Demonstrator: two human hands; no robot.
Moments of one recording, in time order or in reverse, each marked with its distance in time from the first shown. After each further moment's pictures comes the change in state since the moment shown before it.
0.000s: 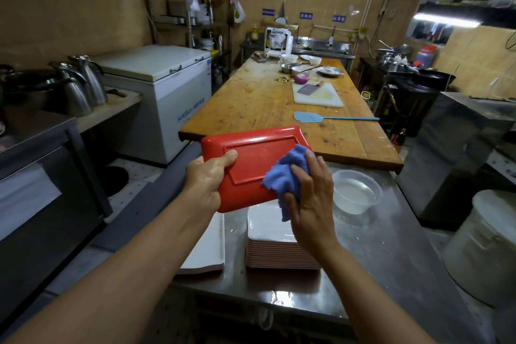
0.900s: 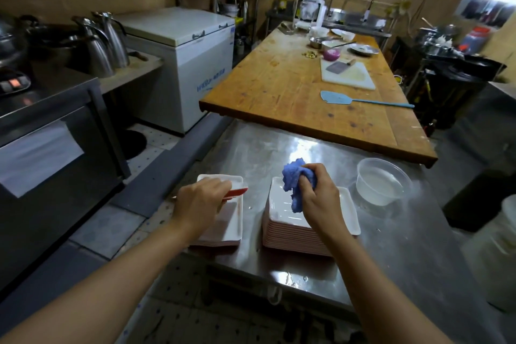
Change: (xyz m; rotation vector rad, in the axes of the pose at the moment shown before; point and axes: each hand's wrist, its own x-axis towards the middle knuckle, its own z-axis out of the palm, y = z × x) left_hand 0.041 -0.080 -0.112 1.579 -0.083 1.150; right_hand -0.001 -0.017 0.036 0.322 -0.242 0.545
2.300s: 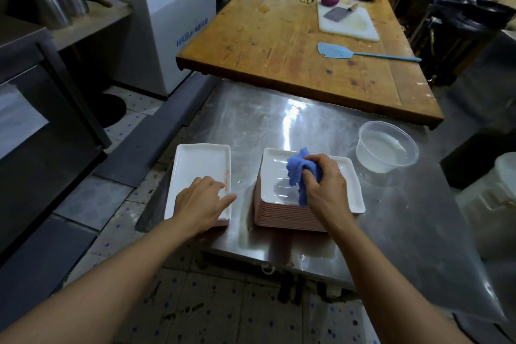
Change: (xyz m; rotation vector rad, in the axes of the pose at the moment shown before) left_hand -0.010 -0.007 0.114 -0.163 -0.641 -0.335; right_hand 0.012 0.073 0.008 -0.086 -0.007 0.147
